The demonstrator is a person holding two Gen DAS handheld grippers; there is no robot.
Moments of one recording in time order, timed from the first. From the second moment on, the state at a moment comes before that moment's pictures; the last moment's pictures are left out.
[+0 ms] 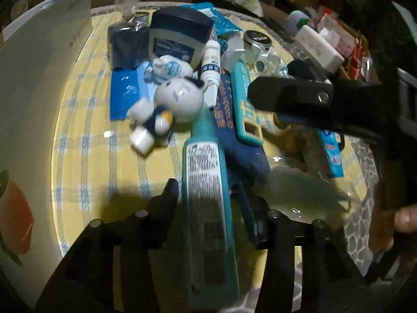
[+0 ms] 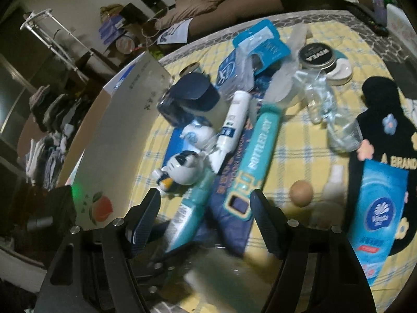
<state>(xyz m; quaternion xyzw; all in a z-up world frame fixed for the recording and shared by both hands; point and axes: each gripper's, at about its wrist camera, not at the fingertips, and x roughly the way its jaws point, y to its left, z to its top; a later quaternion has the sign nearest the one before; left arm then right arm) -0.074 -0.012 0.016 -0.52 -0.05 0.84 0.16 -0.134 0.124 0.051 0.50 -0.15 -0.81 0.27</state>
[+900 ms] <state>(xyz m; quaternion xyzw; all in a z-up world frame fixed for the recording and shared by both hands) -0.056 -0.122 0.133 -0.39 -0.24 0.87 0.20 -0.221 0.062 0.026 0.52 0.02 -0.84 0.13</state>
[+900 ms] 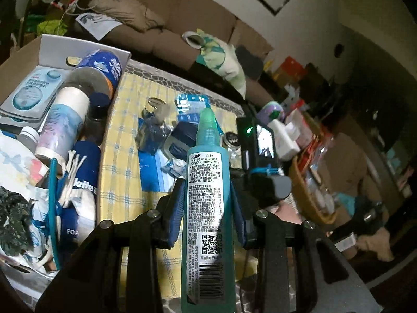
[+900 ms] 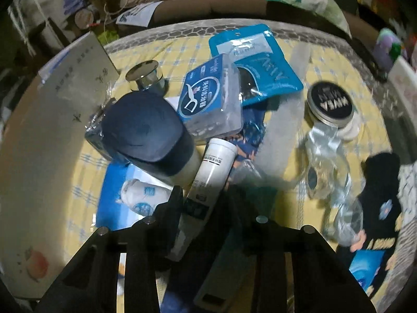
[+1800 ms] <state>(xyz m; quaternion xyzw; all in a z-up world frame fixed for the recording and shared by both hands) -0.048 -0.272 0.143 -0.42 -0.15 0.89 0.08 -0.106 -0.037 0.157 0.45 -0.07 -0.82 0.34</state>
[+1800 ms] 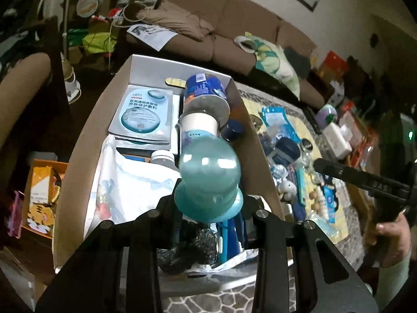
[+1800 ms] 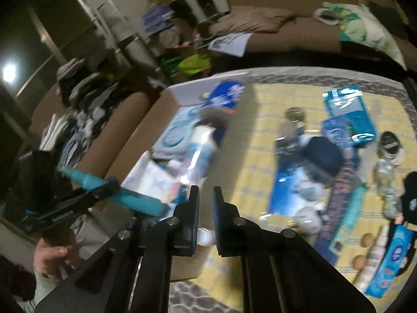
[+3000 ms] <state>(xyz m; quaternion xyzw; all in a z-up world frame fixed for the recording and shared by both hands) -0.025 -0.242 0.180 -0.44 -0.06 0.89 0.10 -0.038 -0.069 0.027 0.54 0.10 -0.77 0.33</state>
